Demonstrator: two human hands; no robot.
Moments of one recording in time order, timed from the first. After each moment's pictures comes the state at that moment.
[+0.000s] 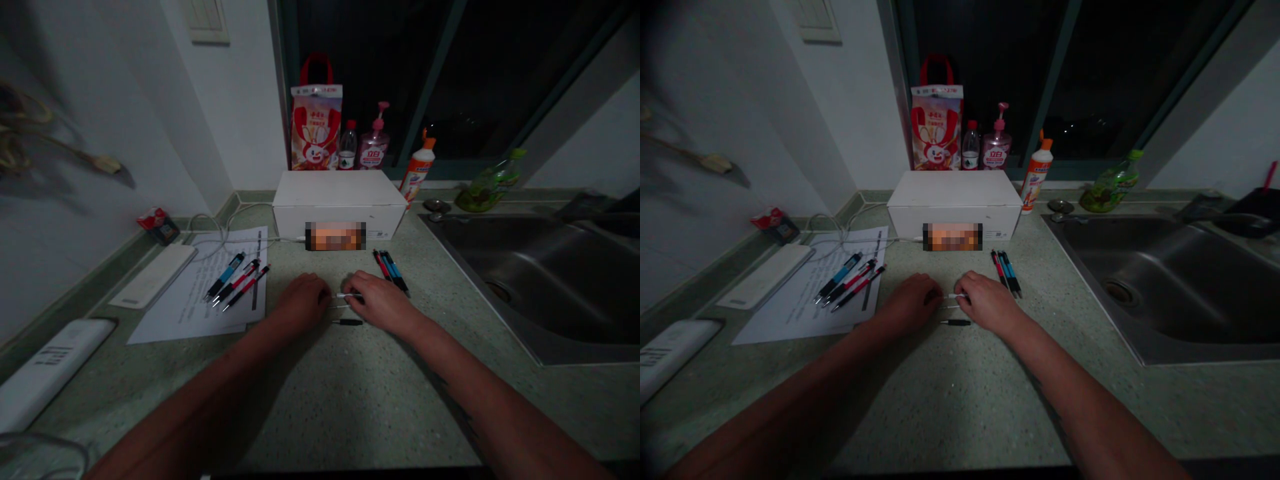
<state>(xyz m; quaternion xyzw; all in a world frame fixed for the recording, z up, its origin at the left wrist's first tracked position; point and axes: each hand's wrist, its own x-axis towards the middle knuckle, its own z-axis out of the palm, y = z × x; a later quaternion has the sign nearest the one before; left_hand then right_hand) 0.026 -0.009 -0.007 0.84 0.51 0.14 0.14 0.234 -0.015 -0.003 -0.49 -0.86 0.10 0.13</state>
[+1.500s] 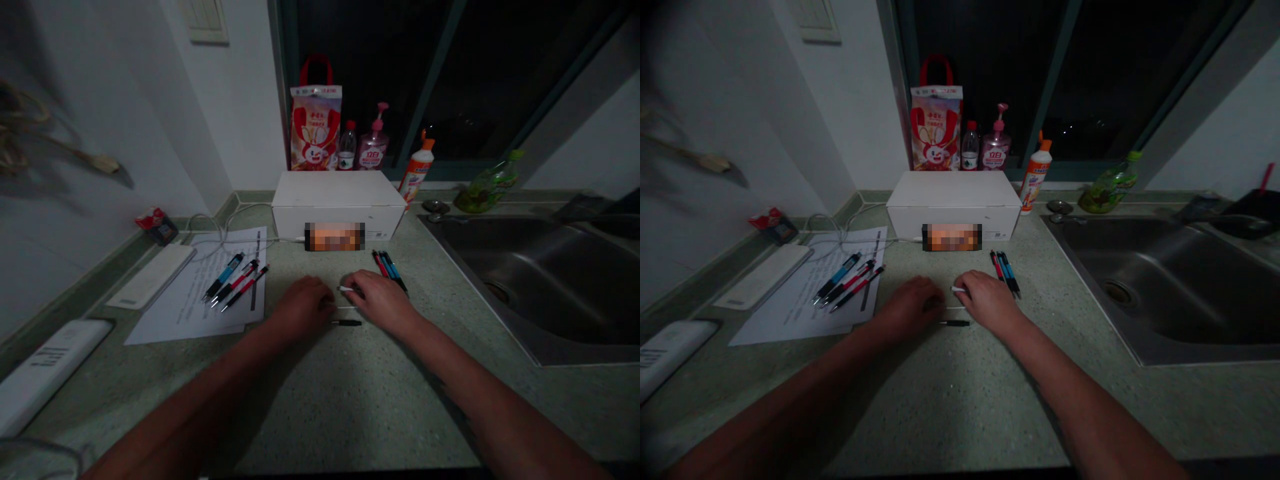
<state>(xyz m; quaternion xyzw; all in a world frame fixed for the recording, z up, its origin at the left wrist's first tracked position) 0.023 -0.017 0.000 0.86 0.46 0.15 0.17 0.233 -0.016 -0.004 -0.54 -0.82 0.09 0.17</state>
